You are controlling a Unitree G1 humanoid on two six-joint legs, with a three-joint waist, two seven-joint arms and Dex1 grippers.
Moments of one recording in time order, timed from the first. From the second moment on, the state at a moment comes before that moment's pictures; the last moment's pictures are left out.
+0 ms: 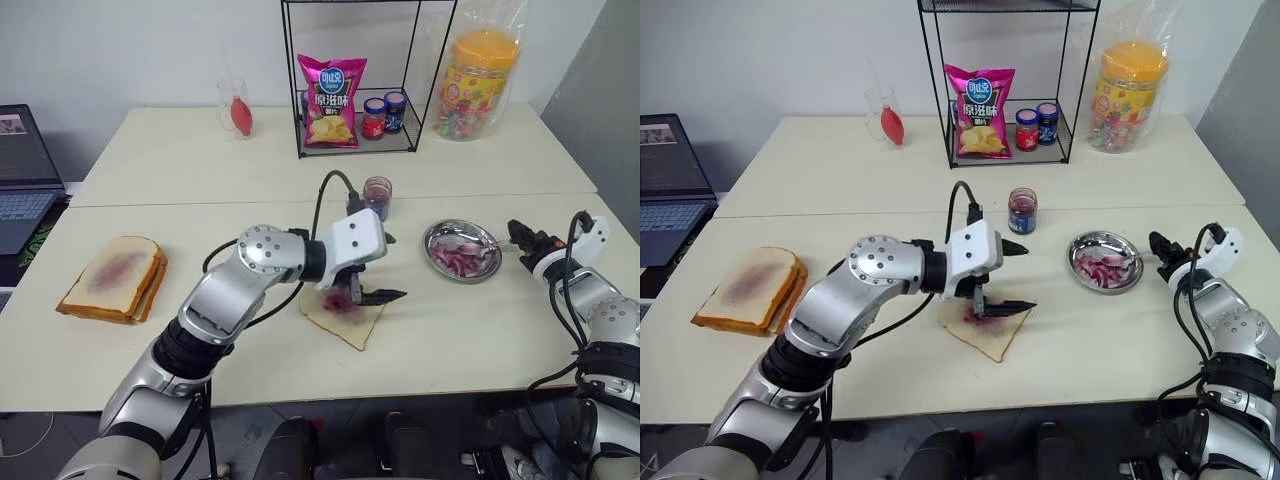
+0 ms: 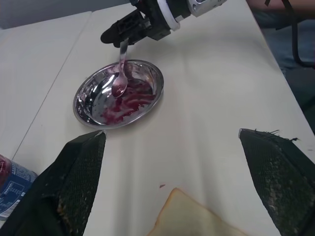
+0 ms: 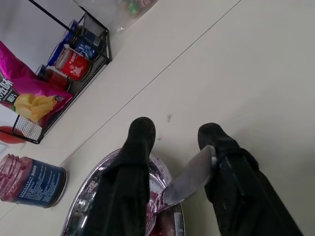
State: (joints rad) left arm -0.70 0.48 -0.41 -0.32 -0.21 0.64 -0.93; right arm -0.50 -0.53 -0.48 0.42 0.81 0.67 0.25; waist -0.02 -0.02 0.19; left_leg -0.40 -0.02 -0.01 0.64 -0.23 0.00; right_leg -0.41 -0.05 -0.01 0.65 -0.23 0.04
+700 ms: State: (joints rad) left arm -0.70 0.47 -0.41 -0.30 -0.17 0.58 -0.93; right arm -0.44 -0.53 -0.36 0.35 0.47 0.35 0.37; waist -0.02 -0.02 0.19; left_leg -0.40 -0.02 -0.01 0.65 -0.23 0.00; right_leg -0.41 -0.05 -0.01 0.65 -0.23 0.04
